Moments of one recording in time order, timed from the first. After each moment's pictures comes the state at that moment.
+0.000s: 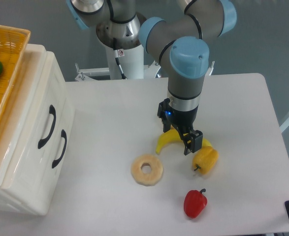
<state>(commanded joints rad) 2.54 -1.87 -1.54 -1.12 1.48 1.47</state>
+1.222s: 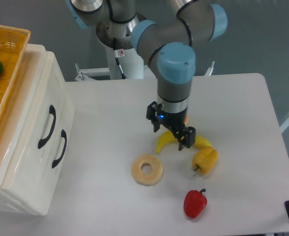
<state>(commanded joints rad) 2.44 -1.84 -1.61 -1.12 1.52 1.04</state>
